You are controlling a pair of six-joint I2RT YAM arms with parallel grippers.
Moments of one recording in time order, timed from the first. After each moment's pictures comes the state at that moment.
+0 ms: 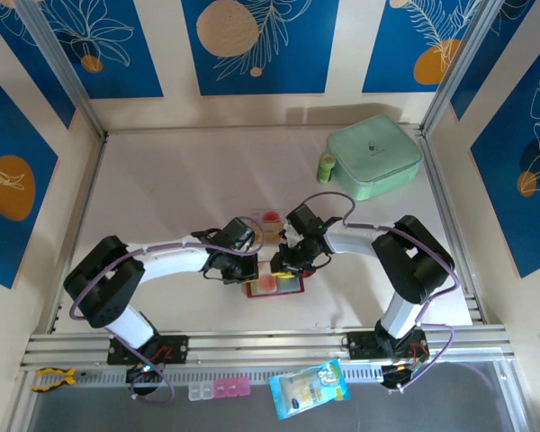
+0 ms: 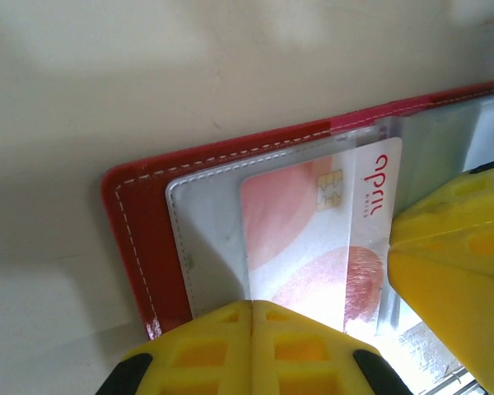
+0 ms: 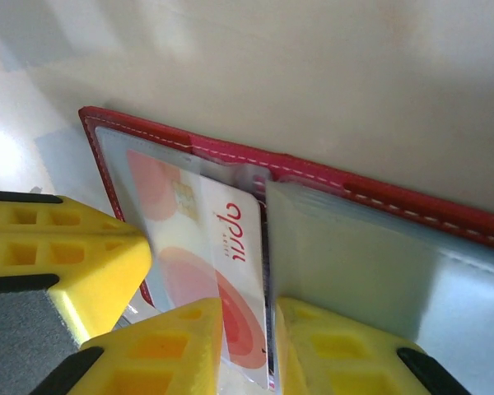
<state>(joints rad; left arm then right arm) -0.81 1.58 0.79 -0.39 0.31 -0.89 0.67 1.71 0.84 -0.38 -0.62 0.70</state>
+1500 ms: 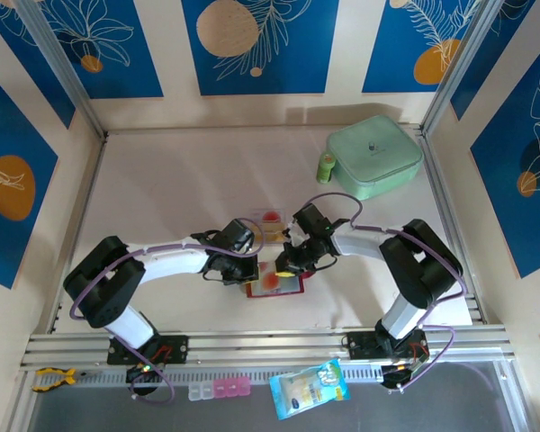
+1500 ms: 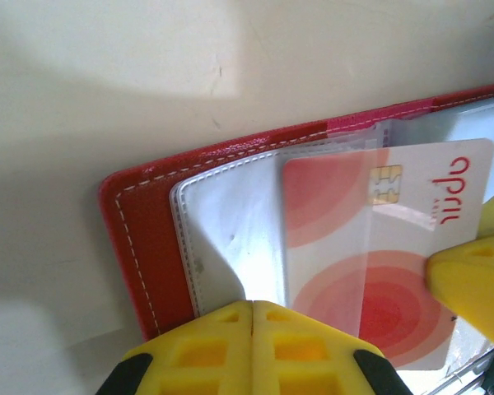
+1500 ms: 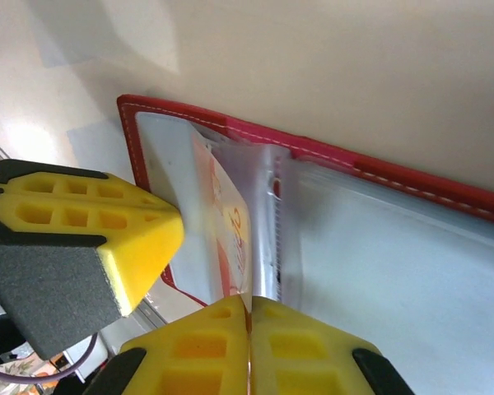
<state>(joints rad) -0.81 1.58 0.77 -0.35 0.32 -0.89 0.62 1.65 0.79 -0.35 -0.68 0.68</state>
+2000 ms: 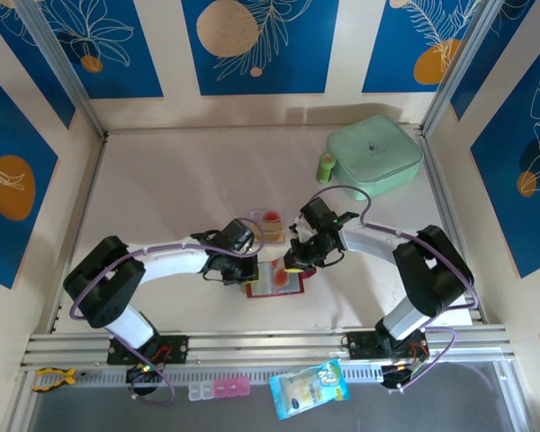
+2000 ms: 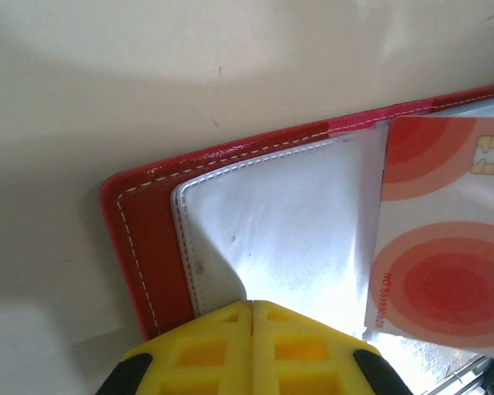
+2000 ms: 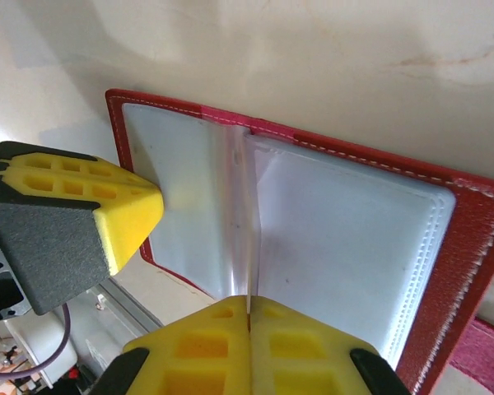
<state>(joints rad) -0.81 1.58 0.77 -0.35 0.32 -0.89 0.58 1.58 0.83 -0.53 -0.62 0.56</state>
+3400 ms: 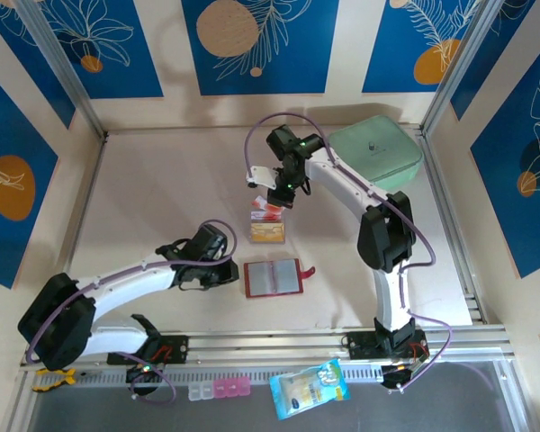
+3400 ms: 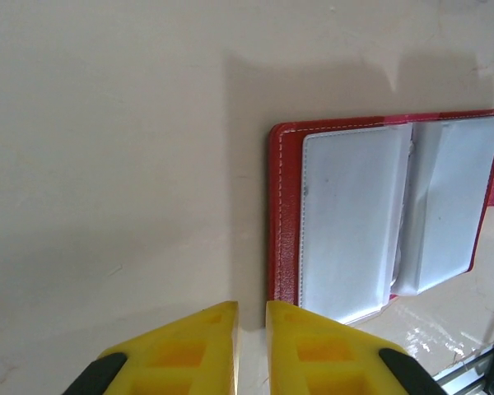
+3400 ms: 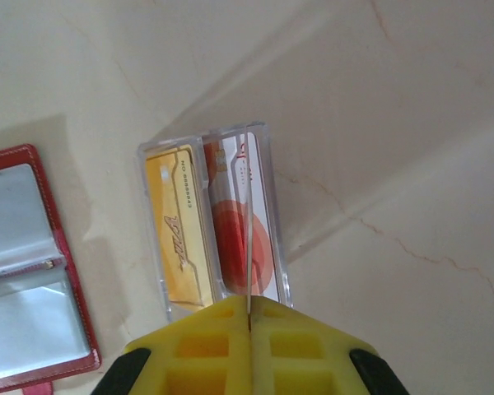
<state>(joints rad) -0.73 1.24 0.59 -0.43 0.22 -0.91 0.58 2.05 1.90 -1.15 -0.25 -0.80</state>
